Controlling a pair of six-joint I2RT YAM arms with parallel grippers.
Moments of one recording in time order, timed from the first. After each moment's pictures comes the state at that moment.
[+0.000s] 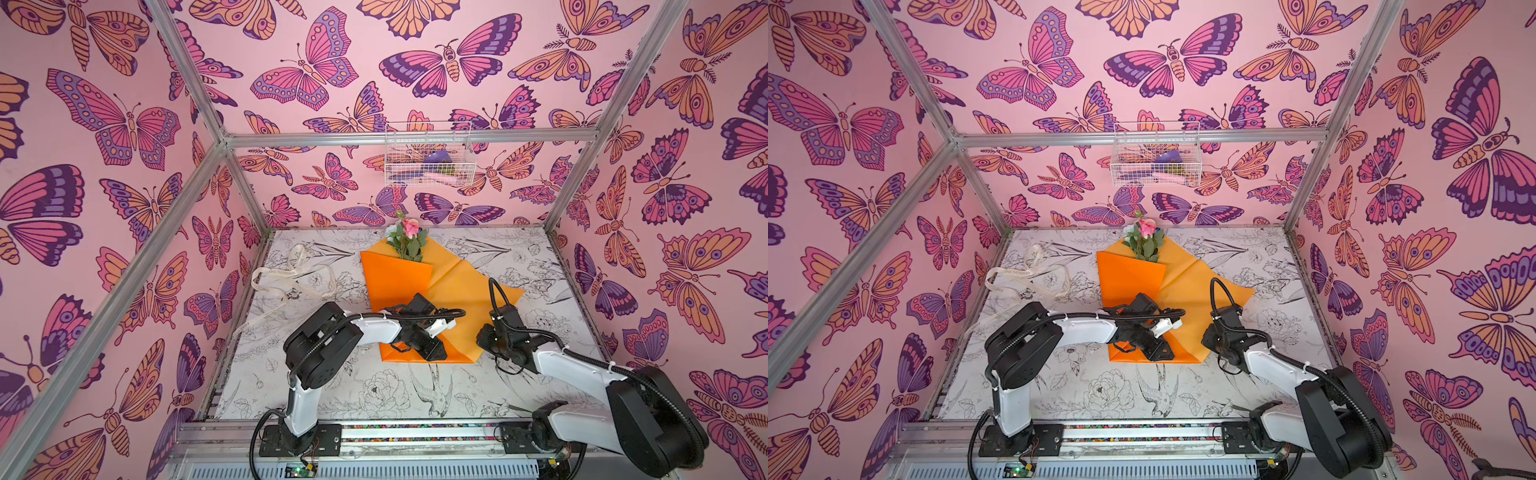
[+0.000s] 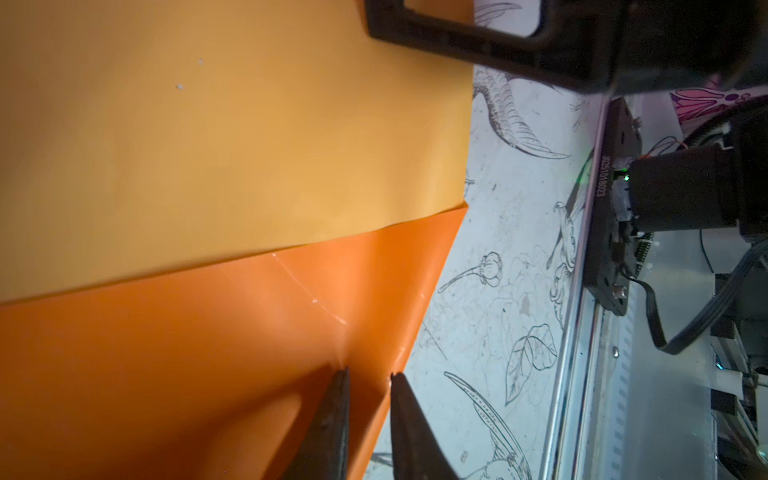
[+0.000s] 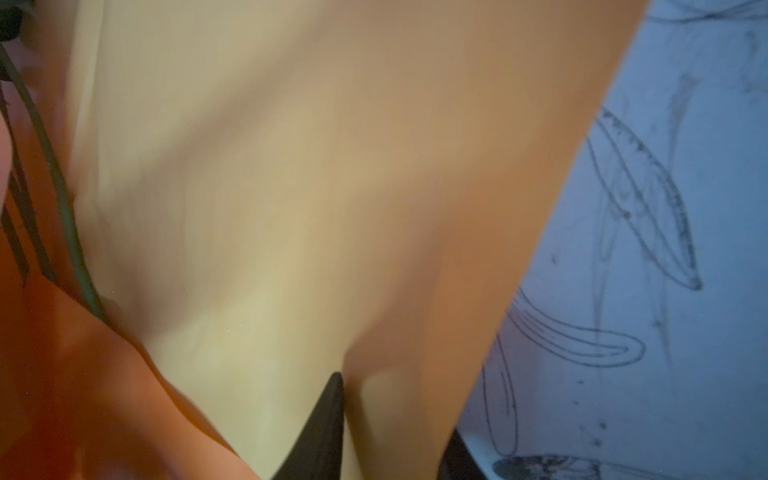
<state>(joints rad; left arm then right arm) -0.85 1.95 1.09 -0.19 0.60 -0.09 0.39 1.25 0.42 -0.15 0.05 0.85</state>
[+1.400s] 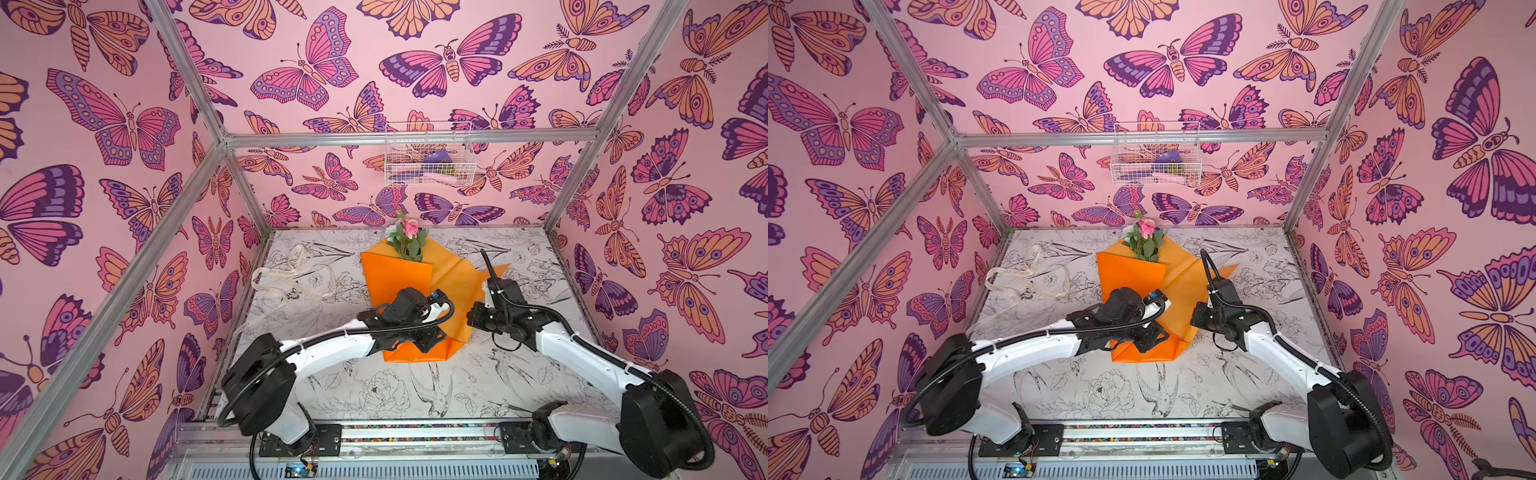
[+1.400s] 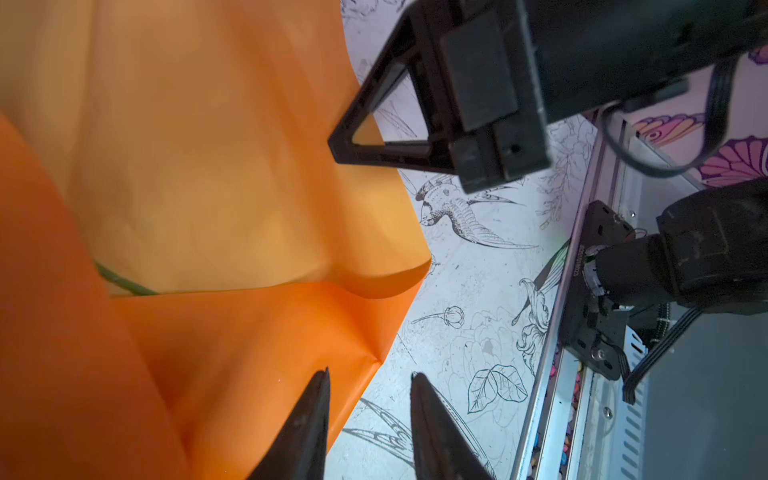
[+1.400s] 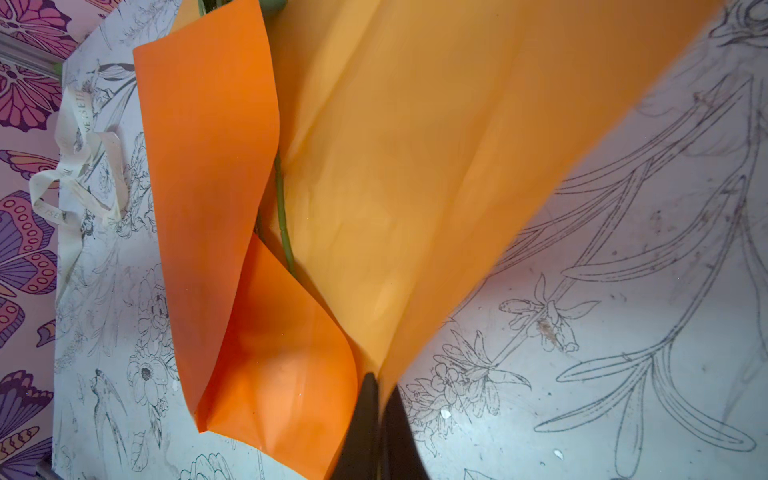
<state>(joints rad) -0.90 1.49 0.95 -0.17 0.23 -0.17 0.41 1.25 0.72 -0.34 -0.12 0.65</state>
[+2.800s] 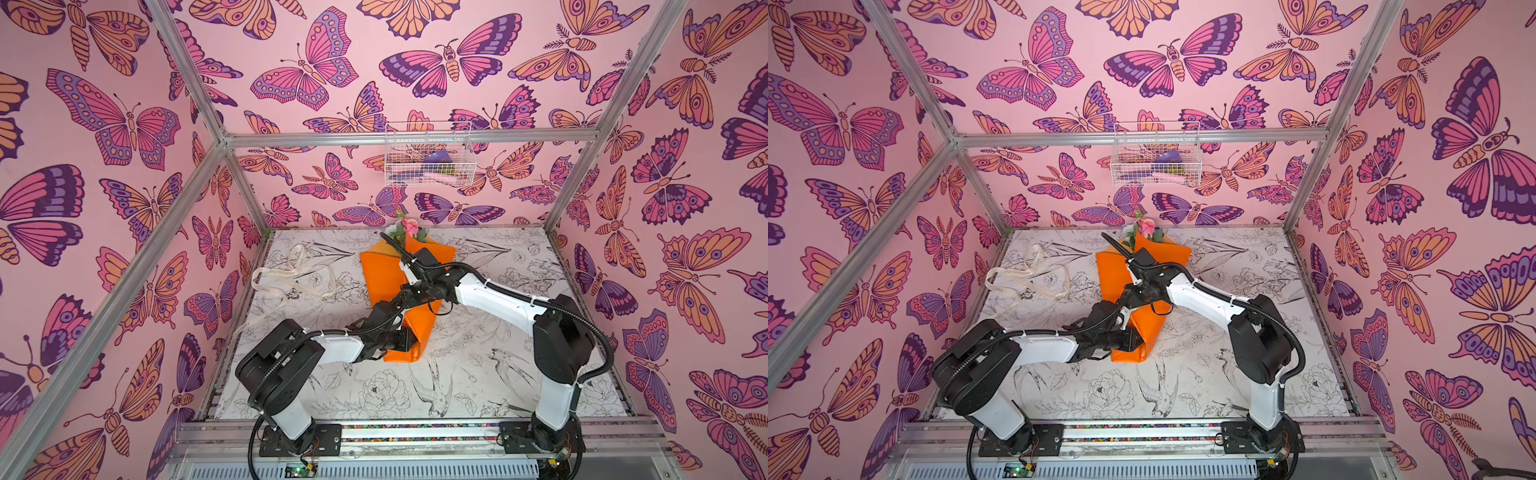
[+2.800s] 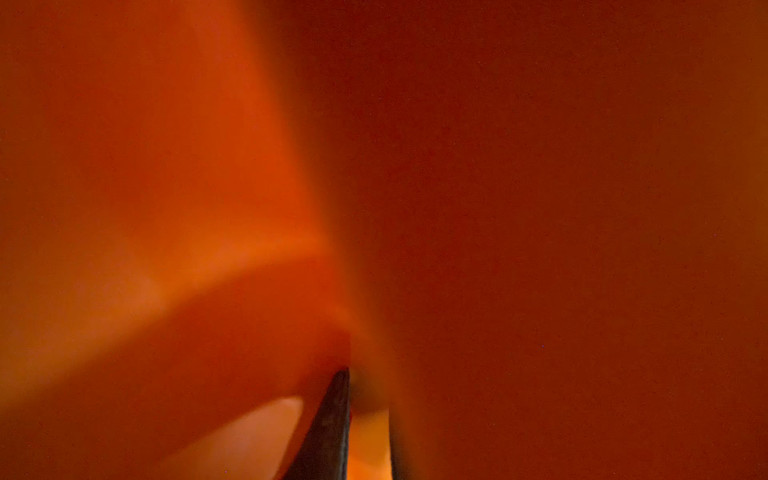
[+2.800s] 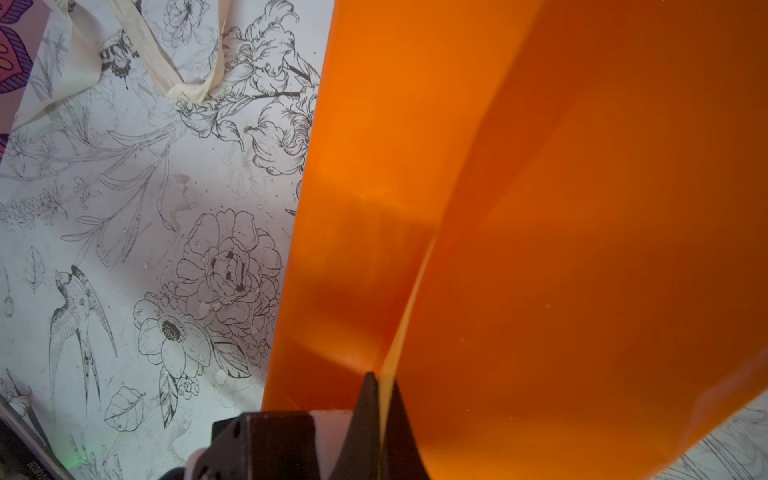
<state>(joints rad) -0.71 1.63 0.65 0.22 0.34 -0.58 0.76 1.89 1.49 -0.59 -0.07 0.38</state>
